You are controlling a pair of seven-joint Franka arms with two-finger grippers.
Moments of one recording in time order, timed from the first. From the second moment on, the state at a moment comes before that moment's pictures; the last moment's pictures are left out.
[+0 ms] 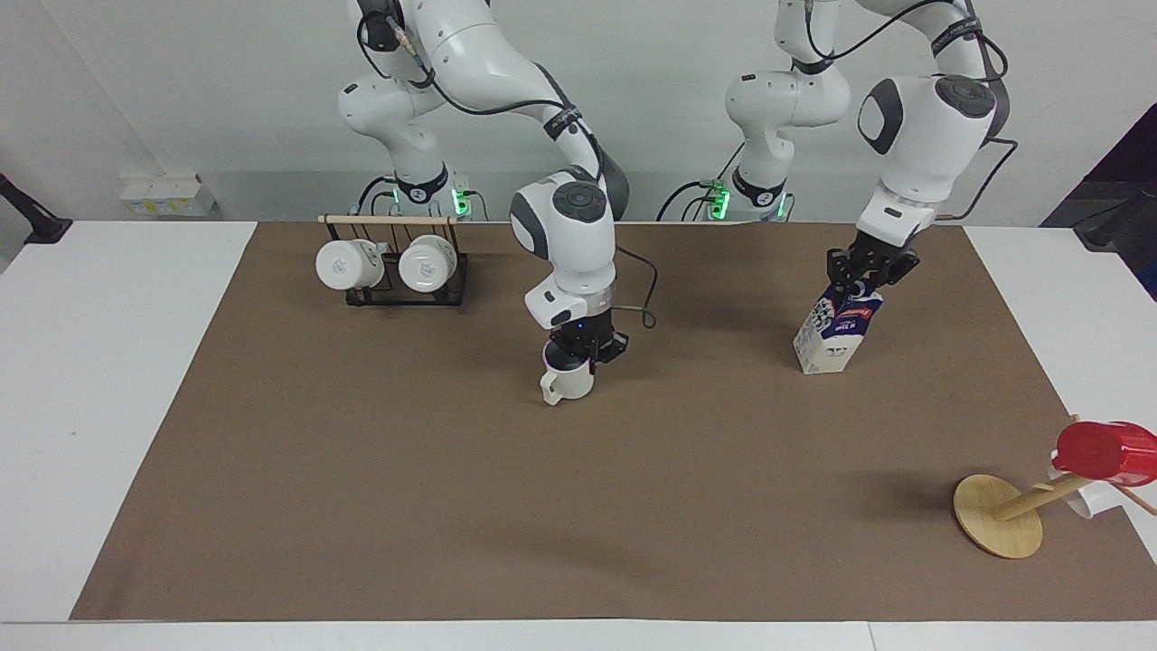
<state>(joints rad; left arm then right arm) -0.06 -0.26 0.01 -2.29 -0.02 2.14 -0.02 0.69 0.41 -0.11 -1.77 0.03 2.31 0.85</state>
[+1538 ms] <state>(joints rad) -0.42 -0.14 -0.04 -2.00 -0.02 1.99 -0.57 0.46 0.05 -0.13 -1.77 0.03 1.95 0.54</state>
